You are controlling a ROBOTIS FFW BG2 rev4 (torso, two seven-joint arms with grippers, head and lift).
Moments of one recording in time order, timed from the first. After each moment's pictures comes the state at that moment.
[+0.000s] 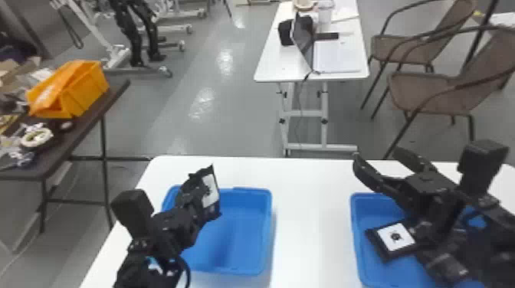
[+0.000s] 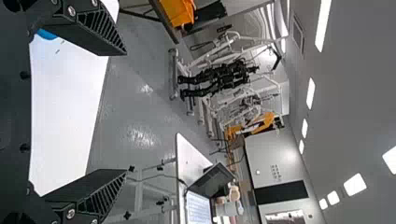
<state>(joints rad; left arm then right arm) 0.44 0.01 0.16 -2.05 0.23 0.27 -0.03 0.10 -0.05 0.05 -1.80 -0.22 0.35 0.42</state>
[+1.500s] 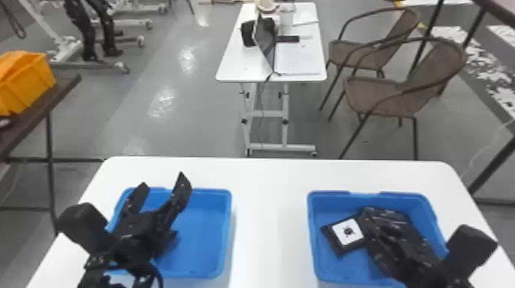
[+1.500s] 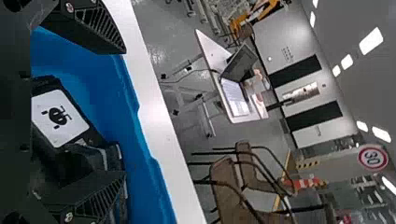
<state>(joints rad) 0.45 0.06 0.06 -1.98 0.43 0.05 -0.01 0.38 -0.02 -0.03 -1.79 -0.44 0.19 0.03</state>
